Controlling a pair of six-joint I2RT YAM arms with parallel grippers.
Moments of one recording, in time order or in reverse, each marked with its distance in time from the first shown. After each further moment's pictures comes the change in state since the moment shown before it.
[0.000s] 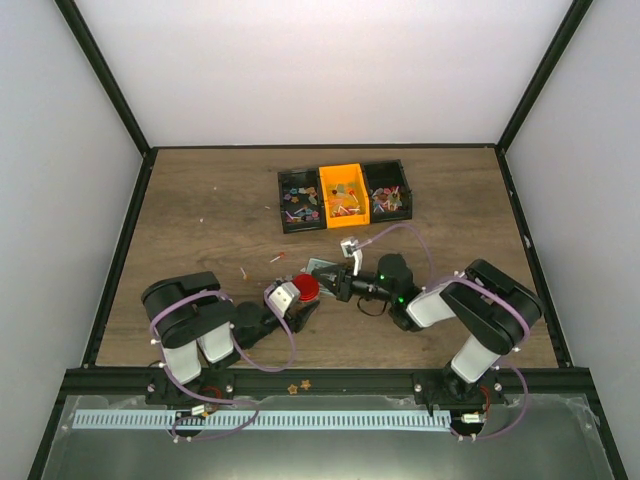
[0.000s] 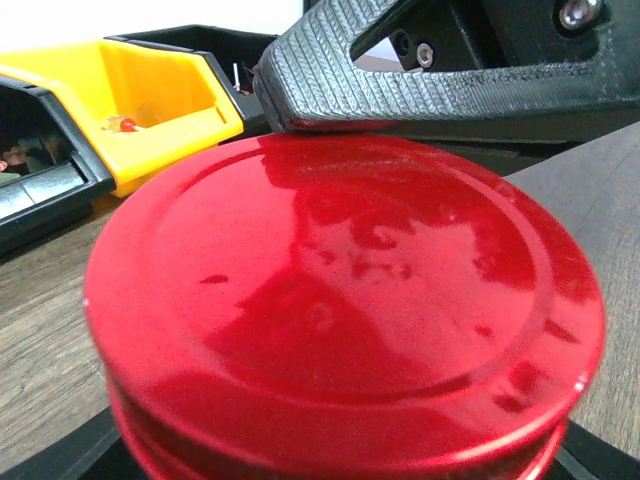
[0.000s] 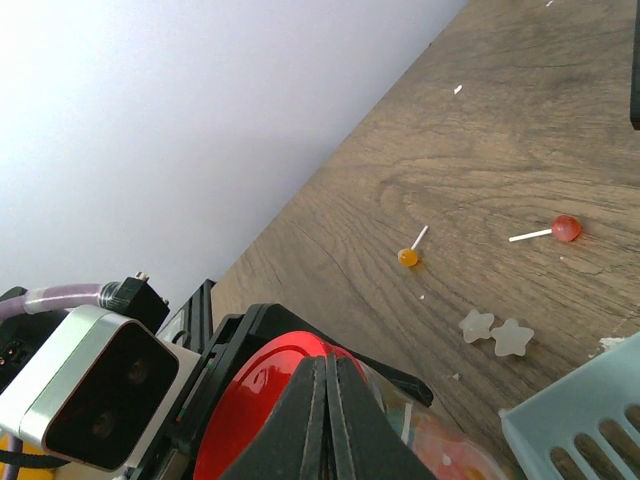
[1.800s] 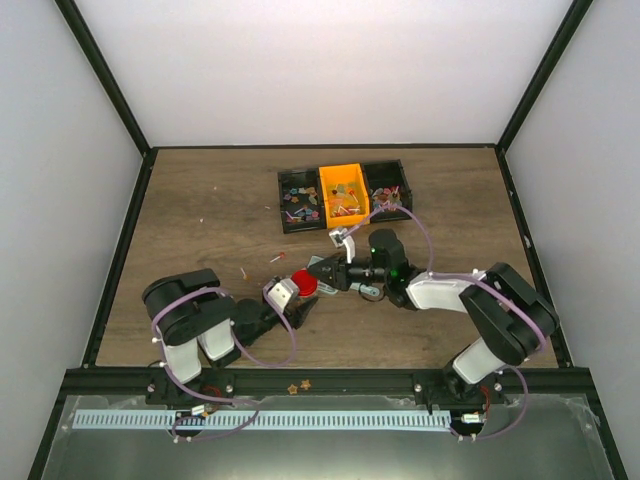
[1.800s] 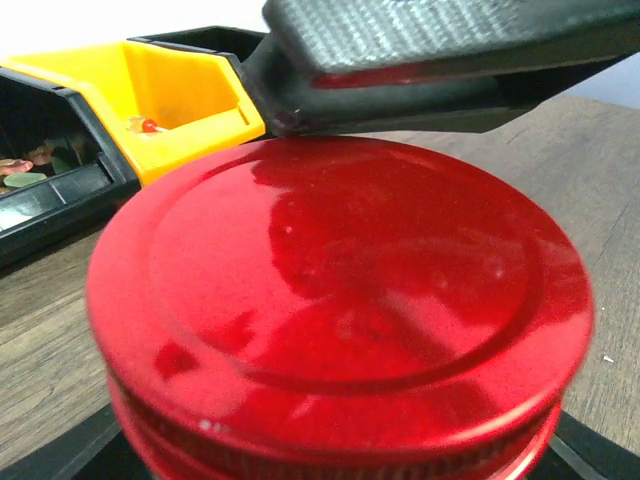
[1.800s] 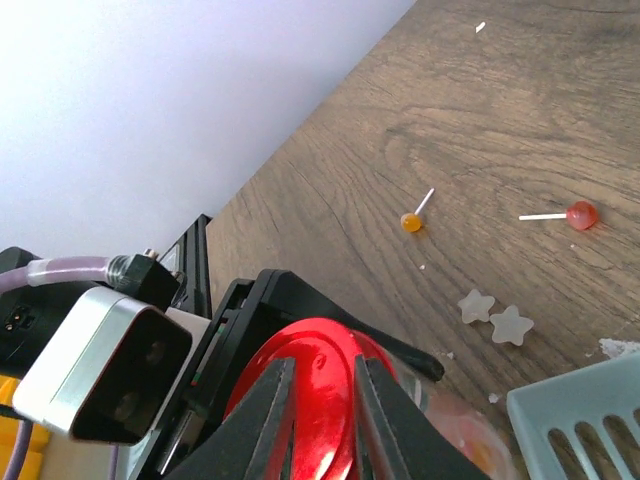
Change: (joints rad) left arm 0.028 0.012 0.011 0.001 0.013 0.005; right arm -0.060 -0.103 0.188 -0.495 -0.143 -0.183
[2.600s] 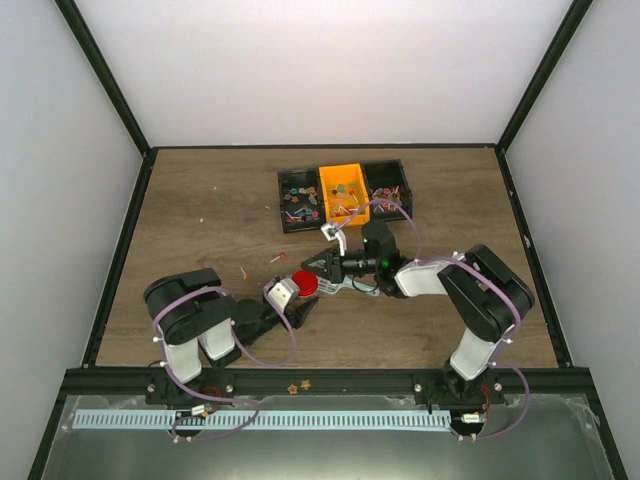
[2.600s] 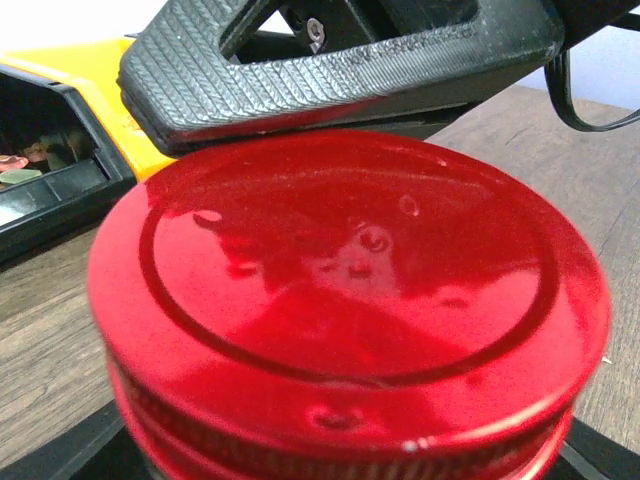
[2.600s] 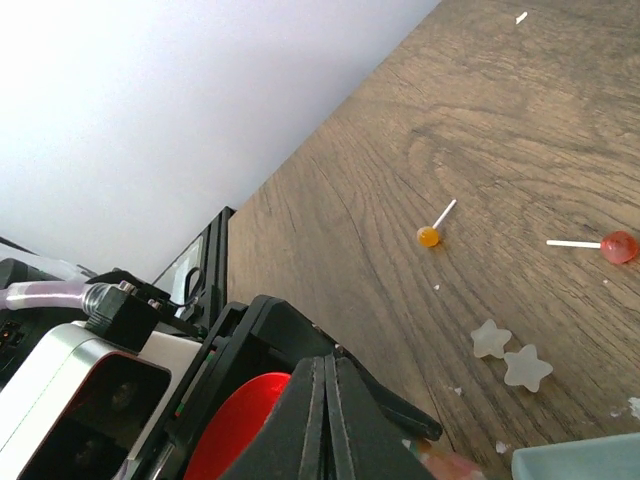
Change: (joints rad) left arm 0.003 0.011 0.002 0.002 0.005 -0.005; right arm -0.022 0.179 0.111 0.075 -0.131 0.002
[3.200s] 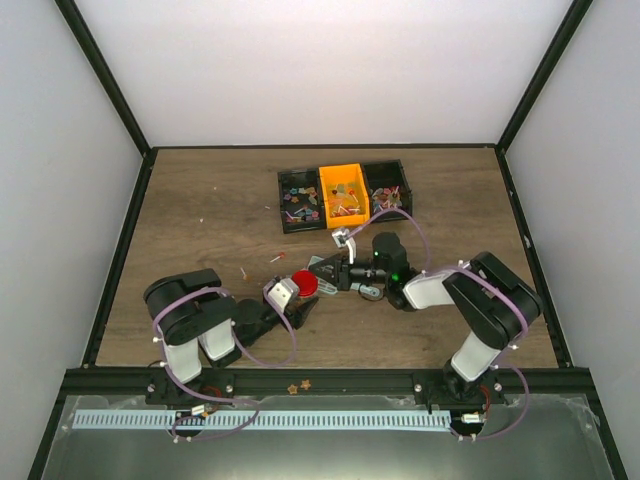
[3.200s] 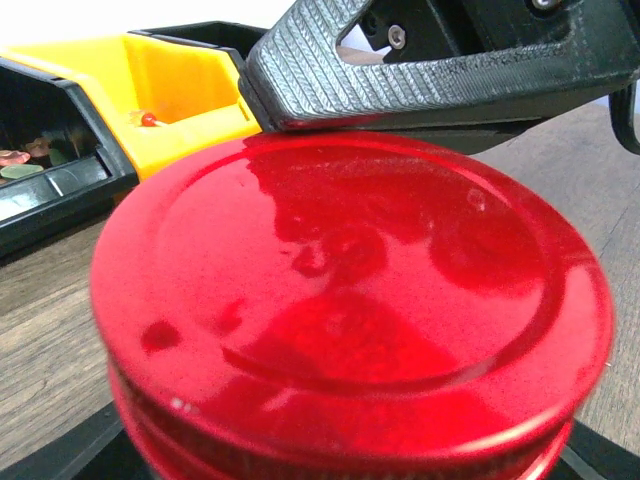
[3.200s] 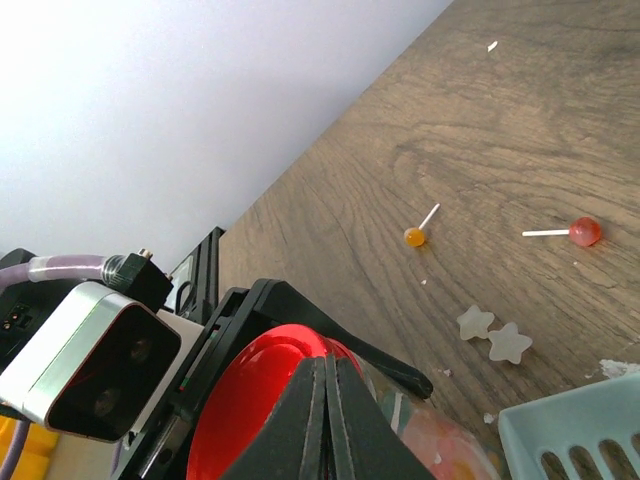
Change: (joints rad) left arm -0.004 -0.003 0.000 0.000 -0.014 -0.016; right arm -0.005 -0.051 -0.137 0.156 0.050 0.045
